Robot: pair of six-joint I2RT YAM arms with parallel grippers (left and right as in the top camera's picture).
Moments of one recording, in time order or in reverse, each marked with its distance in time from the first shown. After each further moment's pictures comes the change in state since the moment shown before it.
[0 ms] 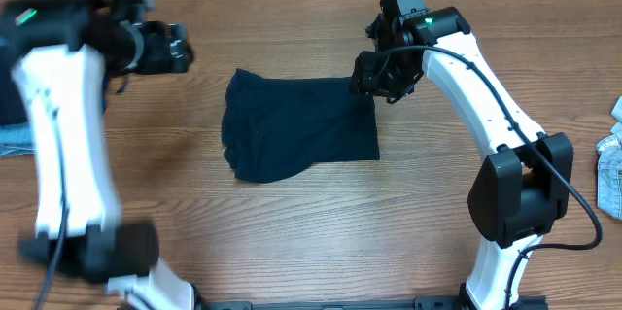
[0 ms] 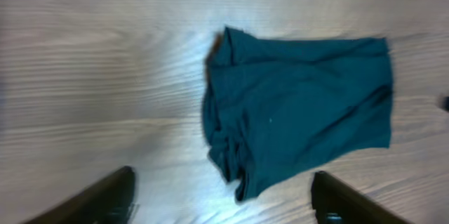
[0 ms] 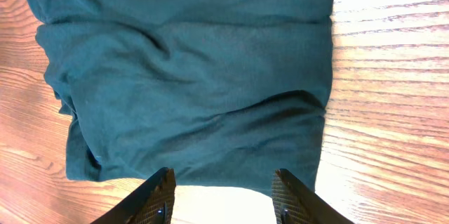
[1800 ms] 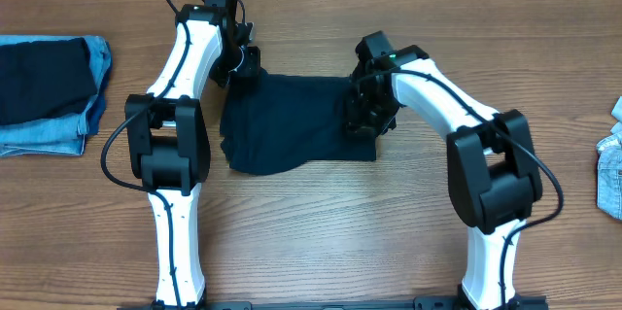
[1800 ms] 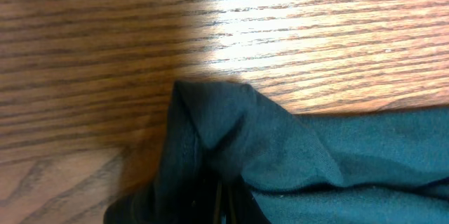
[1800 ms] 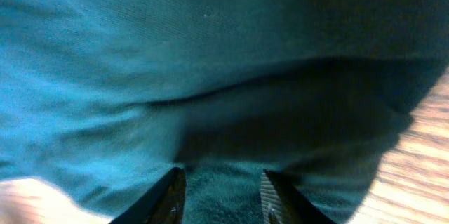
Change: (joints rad) left arm -0.203 0.549 -0.016 0.383 -0.074 -0.113; right arm 0.065 0.111 -0.233 0.162 0.001 0.023
